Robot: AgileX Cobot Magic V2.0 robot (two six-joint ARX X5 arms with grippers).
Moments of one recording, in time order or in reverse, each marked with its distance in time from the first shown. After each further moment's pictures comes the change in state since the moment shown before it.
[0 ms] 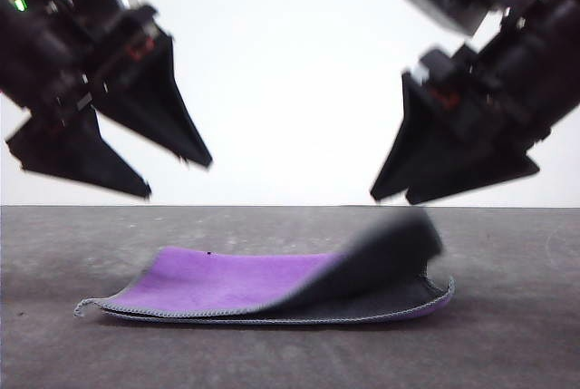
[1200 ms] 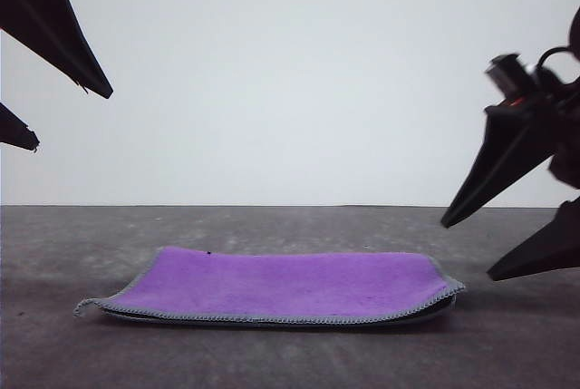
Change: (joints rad) left_arx 0.144 -0.281 0.000 -0.304 -0.001 -0.158; right_arx -0.416 0.251 0.047 -0.171 -0.525 0.373
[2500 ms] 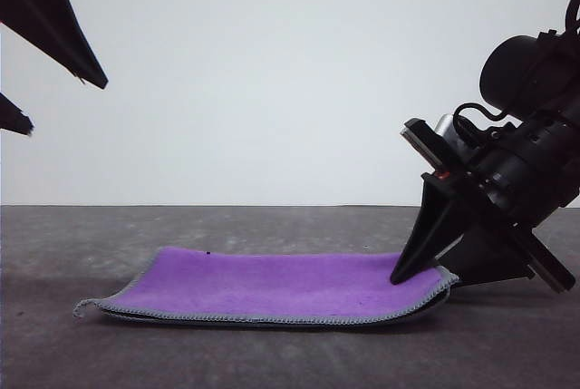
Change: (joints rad) left_arx 0.000 -0.041 0.000 0.029 -0.104 0.000; right_arx 0.126 0.245 0.105 0.132 0.081 0.053
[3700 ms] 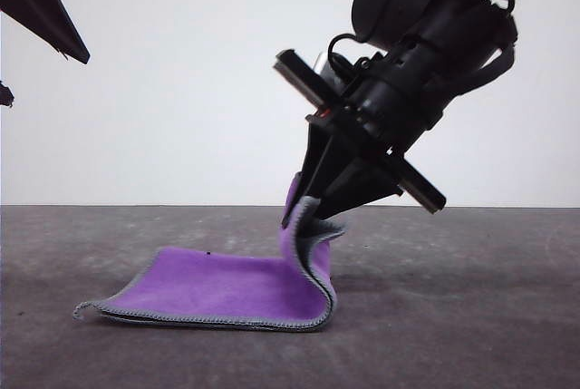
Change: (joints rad) left_arx 0.000 -0.070 0.000 -0.005 -0.052 0.008; right_arx 0.278 0.070 0.334 -0.232 0.122 0.004
